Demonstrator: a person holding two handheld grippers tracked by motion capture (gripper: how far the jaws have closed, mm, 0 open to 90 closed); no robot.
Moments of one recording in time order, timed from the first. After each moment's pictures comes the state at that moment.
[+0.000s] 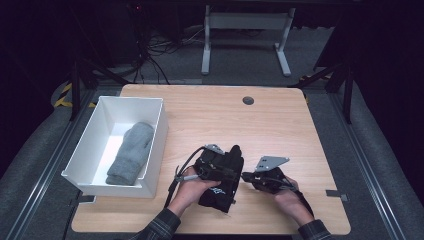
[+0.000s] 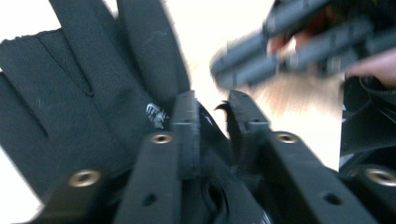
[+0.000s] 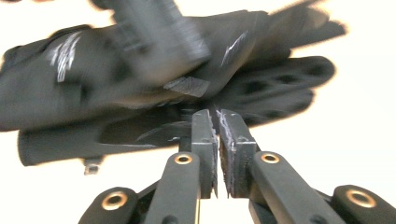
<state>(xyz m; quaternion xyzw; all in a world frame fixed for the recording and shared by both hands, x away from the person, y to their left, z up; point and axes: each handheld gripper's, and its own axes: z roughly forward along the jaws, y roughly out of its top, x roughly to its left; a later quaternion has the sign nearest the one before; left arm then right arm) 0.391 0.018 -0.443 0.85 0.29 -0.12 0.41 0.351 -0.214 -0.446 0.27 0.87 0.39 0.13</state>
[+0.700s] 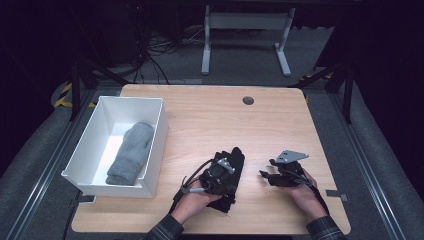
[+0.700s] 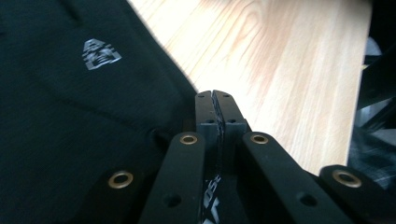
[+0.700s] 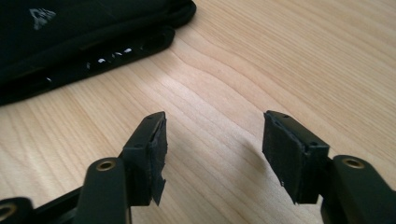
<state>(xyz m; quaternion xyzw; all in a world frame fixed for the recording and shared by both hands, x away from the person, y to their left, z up) 0.359 0.006 -0.447 0.91 0.25 -0.08 0.33 0.368 -0.268 -0.461 0.36 0.85 0.34 0.19</state>
